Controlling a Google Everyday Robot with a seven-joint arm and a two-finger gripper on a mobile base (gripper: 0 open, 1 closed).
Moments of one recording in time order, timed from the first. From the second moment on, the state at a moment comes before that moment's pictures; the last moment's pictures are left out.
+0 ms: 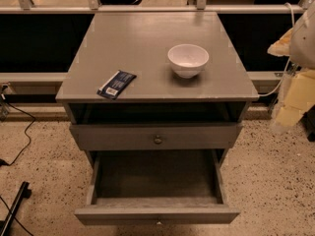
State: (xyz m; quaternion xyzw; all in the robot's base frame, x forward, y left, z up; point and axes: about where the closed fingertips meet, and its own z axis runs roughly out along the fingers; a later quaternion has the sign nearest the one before) arm 0.438 -0.217 0.976 -0.60 0.78 -0.03 0.16
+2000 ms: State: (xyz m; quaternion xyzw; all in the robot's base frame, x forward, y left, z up) arm 0.499 0.024 0.937 -0.86 0.48 0.03 0.18
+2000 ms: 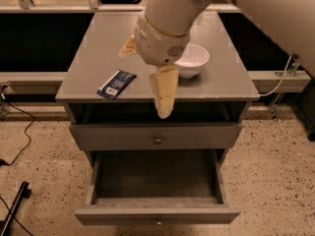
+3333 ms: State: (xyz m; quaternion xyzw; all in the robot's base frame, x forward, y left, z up) arm 0.591 0.131 0.861 -0.99 0.07 -0.05 0.06
